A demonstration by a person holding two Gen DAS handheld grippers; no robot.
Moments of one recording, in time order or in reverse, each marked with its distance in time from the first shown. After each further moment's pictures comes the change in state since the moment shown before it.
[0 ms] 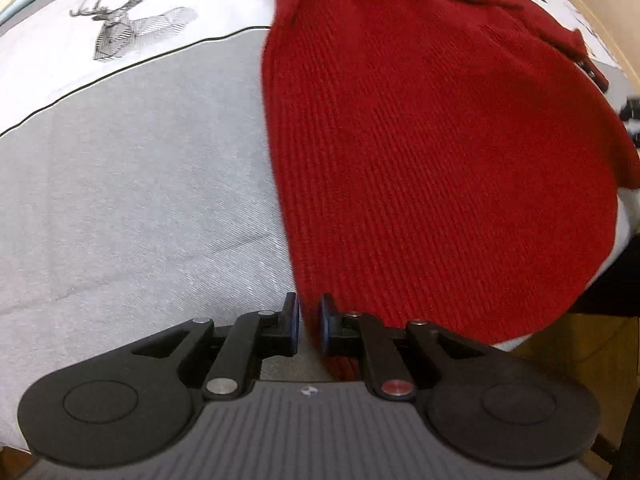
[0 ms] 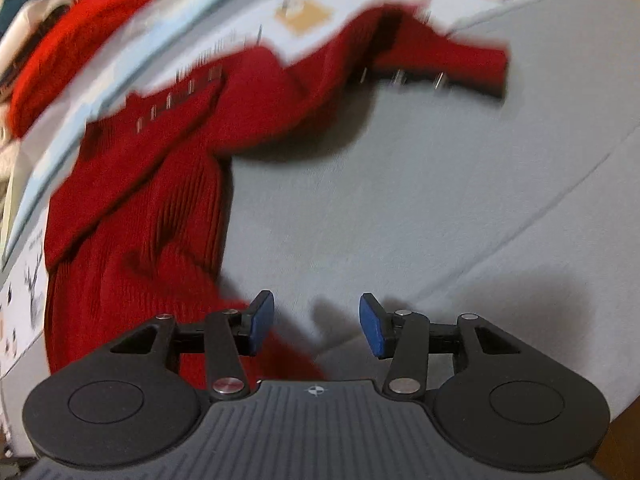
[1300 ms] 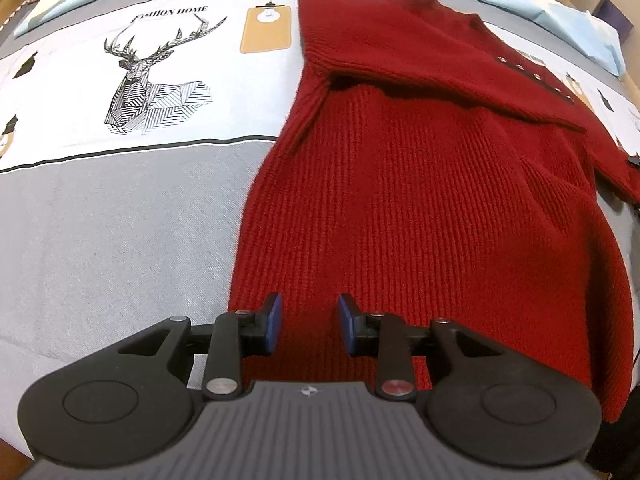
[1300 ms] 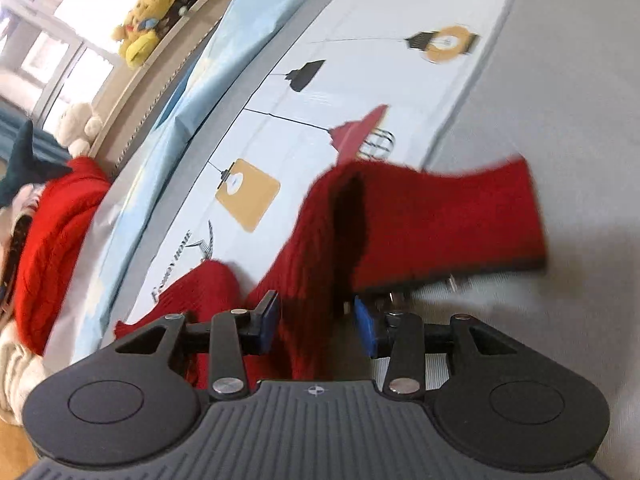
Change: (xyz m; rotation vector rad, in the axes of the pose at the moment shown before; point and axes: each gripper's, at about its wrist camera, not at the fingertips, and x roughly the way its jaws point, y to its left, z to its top) left arm 0.002 -0.045 0.099 -0.254 -0.098 0.103; right arm 0.046 -0.055 0.121 0.376 -0.338 0.125
